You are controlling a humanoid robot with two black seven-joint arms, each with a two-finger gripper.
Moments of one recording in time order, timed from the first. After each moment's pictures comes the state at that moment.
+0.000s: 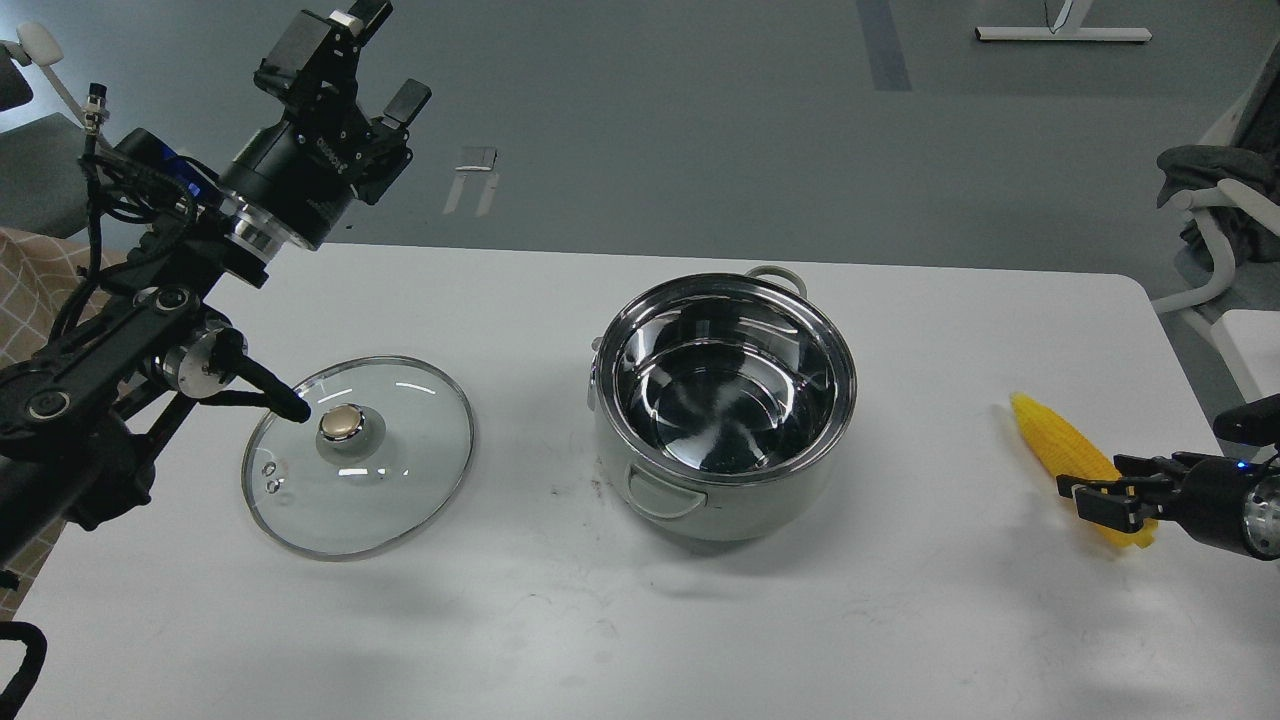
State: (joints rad) left arm -0.59 0.55 -0.95 -1.20 0.70 -0.19 -0.46; right arm 0.68 -0.83 0.15 0.85 -1.75 0.06 0.49
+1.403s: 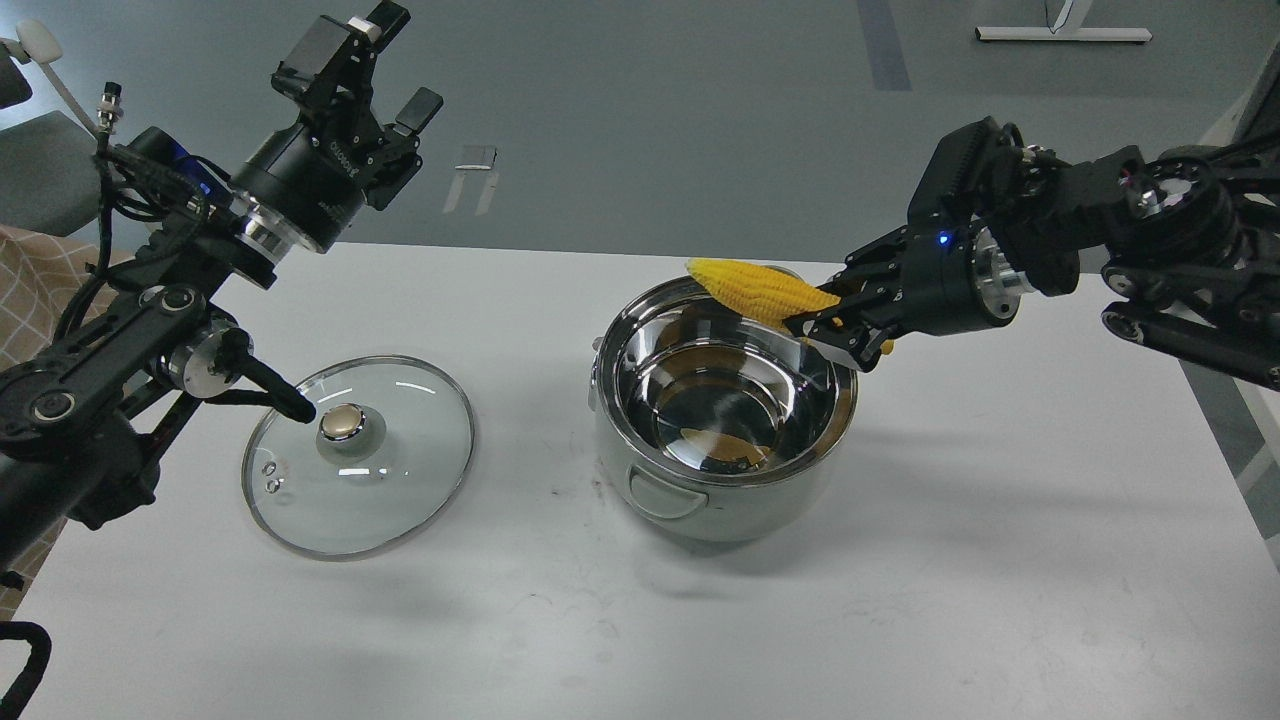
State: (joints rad) left arm -0.59 0.54 -0.95 -1.21 0.72 -0.18 -0.41; right arm 1.55 -0.49 -0.41 1.19 -1.63 0.15 0.49
